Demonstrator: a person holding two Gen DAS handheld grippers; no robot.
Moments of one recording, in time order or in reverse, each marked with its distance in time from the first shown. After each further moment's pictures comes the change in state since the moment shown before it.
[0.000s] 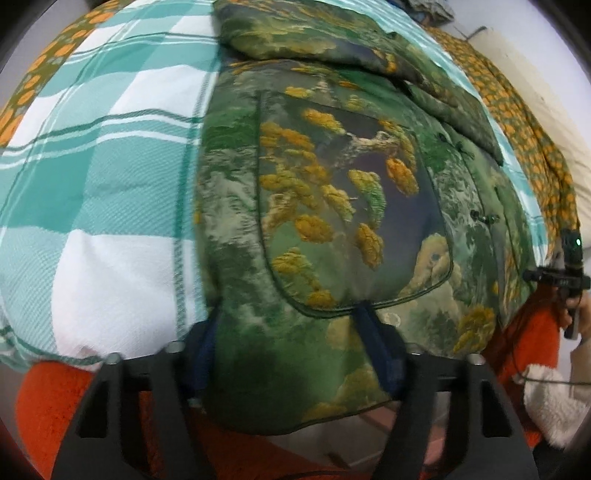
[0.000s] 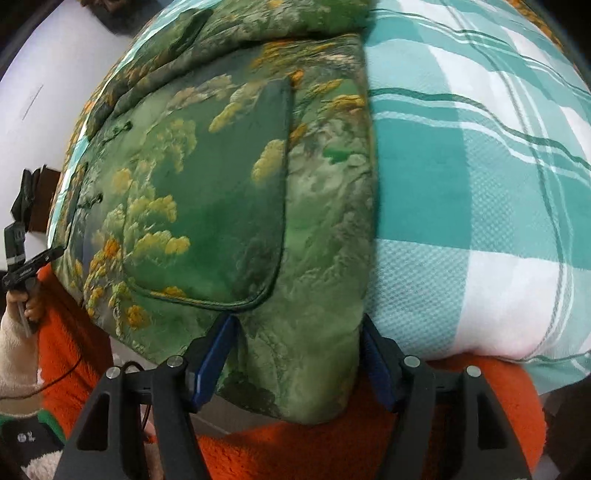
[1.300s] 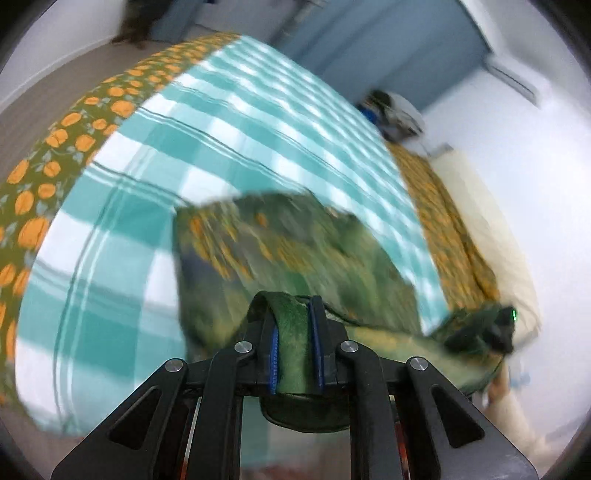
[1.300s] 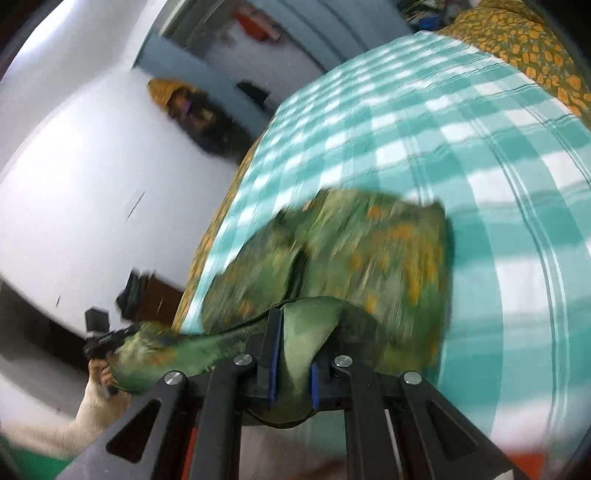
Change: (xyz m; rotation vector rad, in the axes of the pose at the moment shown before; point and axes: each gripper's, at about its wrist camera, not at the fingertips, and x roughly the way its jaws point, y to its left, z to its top) left arm -0.131 0.056 0.128 -0.200 -0.350 -0.268; right arm -0.149 -0.003 0.135 0.075 -0.553 0.370
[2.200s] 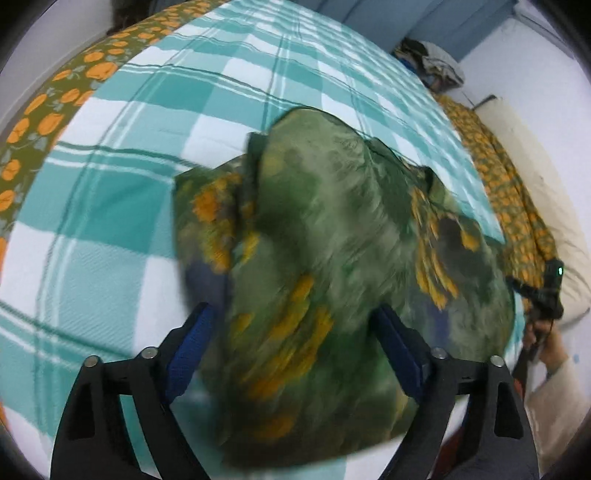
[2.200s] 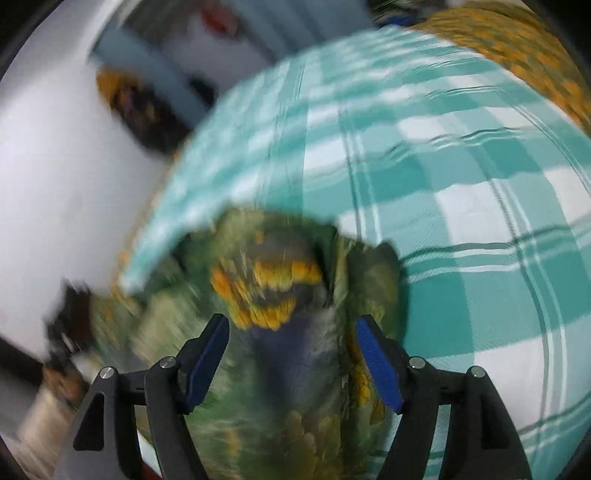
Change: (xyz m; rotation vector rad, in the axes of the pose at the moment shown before) left arm 0.130 0.020 0.002 0.098 0.157 0.183; right arm 0.124 -0.044 0.018 -0.144 0.162 -0.335
